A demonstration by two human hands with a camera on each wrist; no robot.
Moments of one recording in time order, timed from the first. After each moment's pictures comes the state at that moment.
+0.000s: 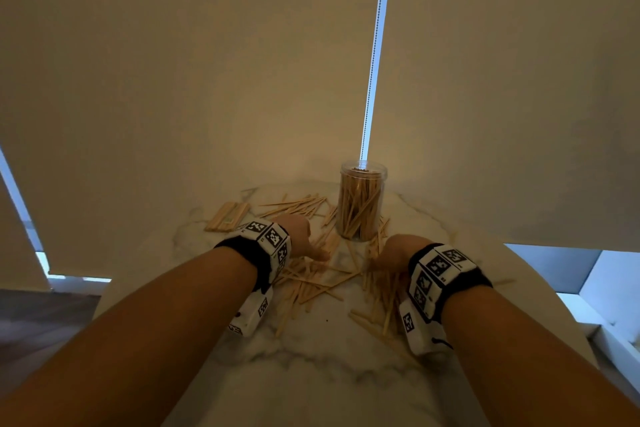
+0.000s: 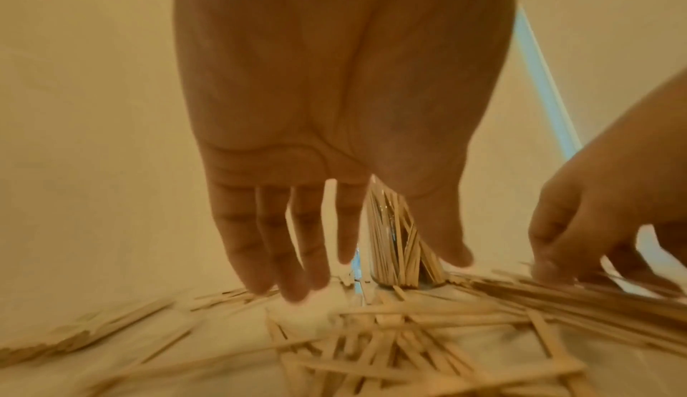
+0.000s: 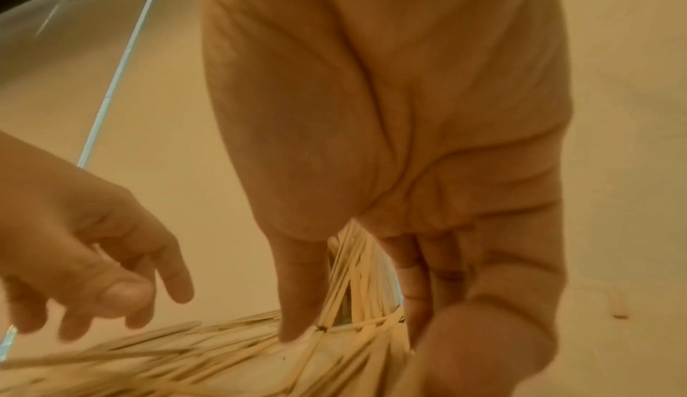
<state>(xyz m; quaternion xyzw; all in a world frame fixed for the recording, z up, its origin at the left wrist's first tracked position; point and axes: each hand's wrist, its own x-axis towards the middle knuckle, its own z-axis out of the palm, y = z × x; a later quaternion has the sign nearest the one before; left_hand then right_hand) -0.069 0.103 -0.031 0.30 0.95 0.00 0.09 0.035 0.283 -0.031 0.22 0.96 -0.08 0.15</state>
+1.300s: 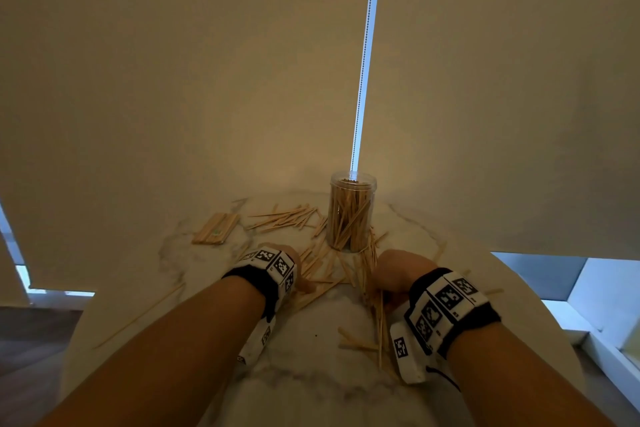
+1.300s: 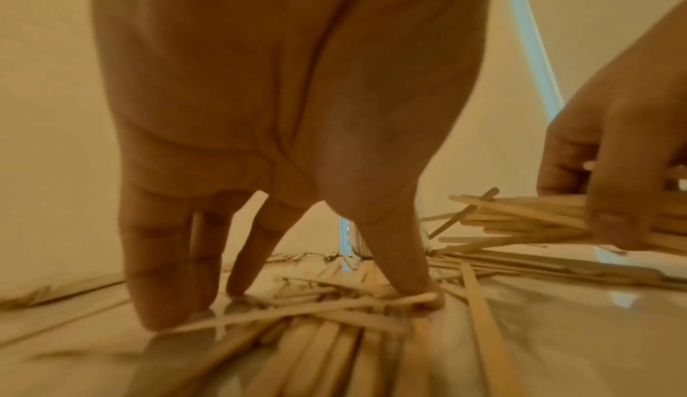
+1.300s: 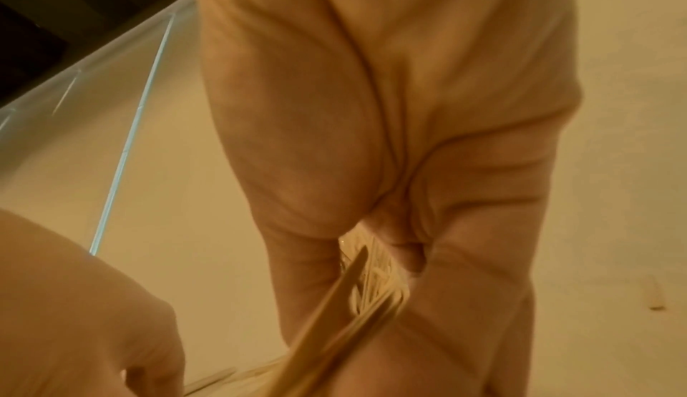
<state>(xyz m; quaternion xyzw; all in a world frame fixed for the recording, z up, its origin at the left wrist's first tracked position) -0.070 0.114 -0.063 0.23 0.97 -0.06 0.11 0.062 0.270 -0.025 0.26 0.92 -0.26 0.14</state>
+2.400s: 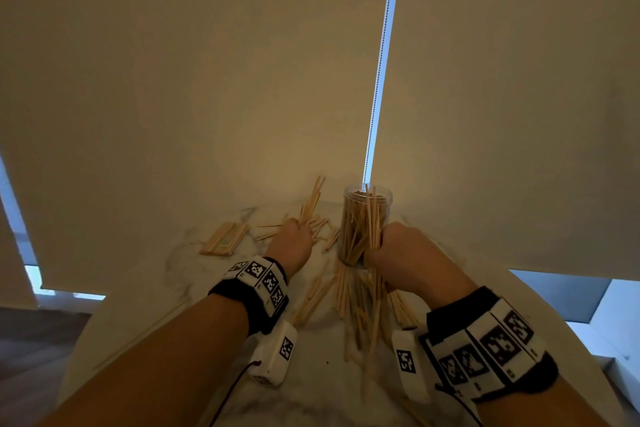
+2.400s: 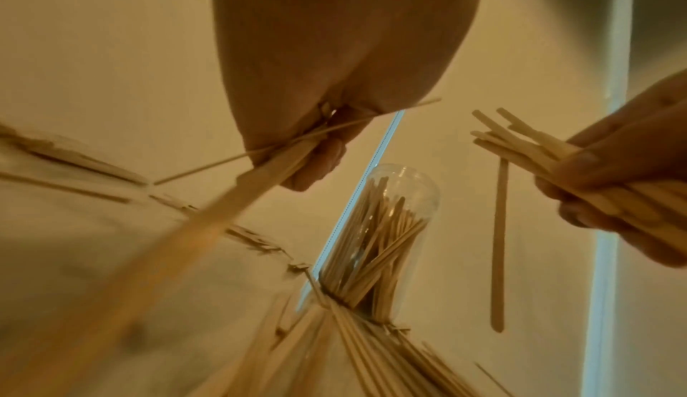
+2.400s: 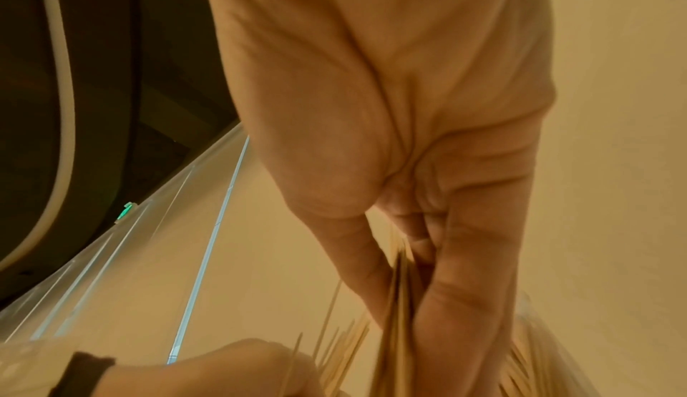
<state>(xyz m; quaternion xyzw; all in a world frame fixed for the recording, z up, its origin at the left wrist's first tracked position) -0.090 0.120 -0.049 0.10 0.82 0.57 0.03 0.061 0.245 0.019 0.16 0.96 -0.22 -0.10</state>
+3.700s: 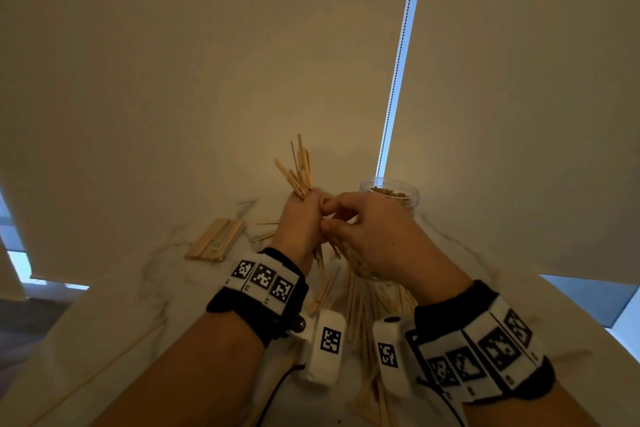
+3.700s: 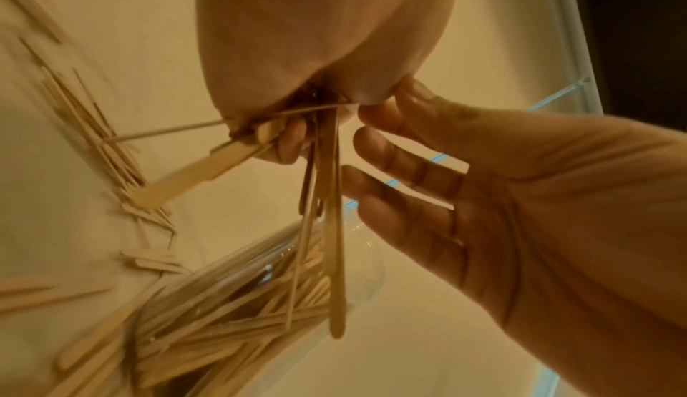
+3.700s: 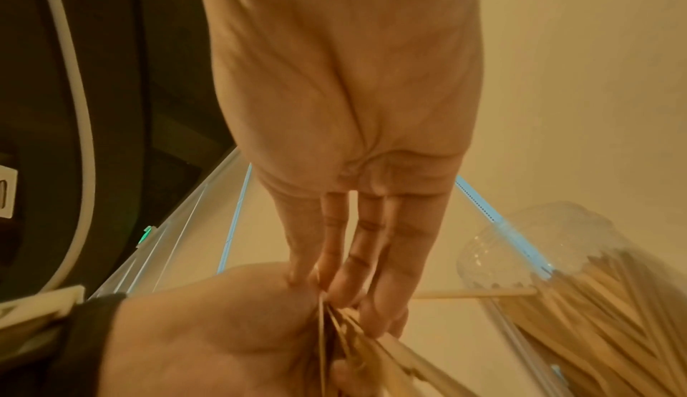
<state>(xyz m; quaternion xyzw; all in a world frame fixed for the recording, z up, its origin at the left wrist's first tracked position) -0.107 0.142 -0.021 0.13 0.59 0.79 0.06 -0.022 0.235 0.014 -0.03 0.93 -0.31 -0.20</state>
